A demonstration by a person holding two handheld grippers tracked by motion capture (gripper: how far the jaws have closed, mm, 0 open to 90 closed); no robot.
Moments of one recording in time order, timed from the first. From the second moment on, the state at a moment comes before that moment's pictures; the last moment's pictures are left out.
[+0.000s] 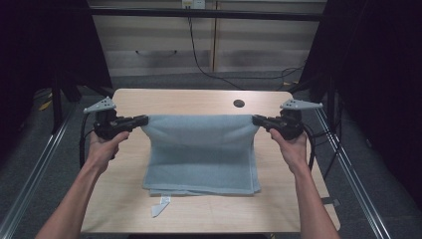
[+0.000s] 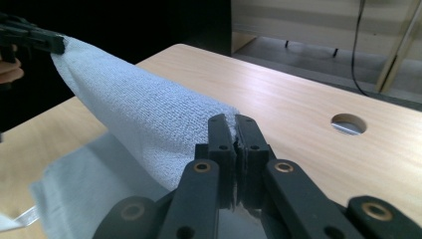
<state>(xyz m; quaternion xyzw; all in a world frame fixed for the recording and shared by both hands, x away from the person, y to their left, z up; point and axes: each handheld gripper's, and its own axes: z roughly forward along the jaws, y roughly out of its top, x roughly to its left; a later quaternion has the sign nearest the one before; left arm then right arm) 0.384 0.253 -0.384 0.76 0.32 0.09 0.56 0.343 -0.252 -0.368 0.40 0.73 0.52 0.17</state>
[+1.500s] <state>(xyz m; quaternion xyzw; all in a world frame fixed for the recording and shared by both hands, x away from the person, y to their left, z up) 0.260 0.287 -0.468 0.78 0.37 0.05 0.51 0.211 -0.259 -0.461 0.44 0.74 0.50 0.13</state>
